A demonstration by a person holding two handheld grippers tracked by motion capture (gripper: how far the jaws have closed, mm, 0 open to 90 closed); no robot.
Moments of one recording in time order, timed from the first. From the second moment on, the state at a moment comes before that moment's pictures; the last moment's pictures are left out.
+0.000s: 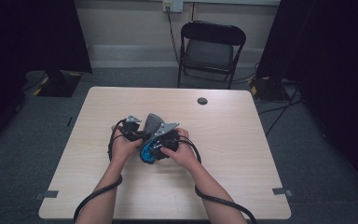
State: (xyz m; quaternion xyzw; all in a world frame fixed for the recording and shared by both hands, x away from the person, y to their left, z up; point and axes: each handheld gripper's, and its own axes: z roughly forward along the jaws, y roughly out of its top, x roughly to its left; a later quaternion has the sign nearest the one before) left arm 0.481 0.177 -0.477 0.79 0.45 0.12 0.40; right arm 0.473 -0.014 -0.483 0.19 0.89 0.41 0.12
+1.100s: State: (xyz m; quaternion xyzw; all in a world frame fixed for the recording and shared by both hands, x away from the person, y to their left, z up) left arm 0.429 0.216 -0.473 0.79 0.45 0.10 0.39; right arm 0.471 -0.013 -0.484 0.19 0.89 0.41 0.12
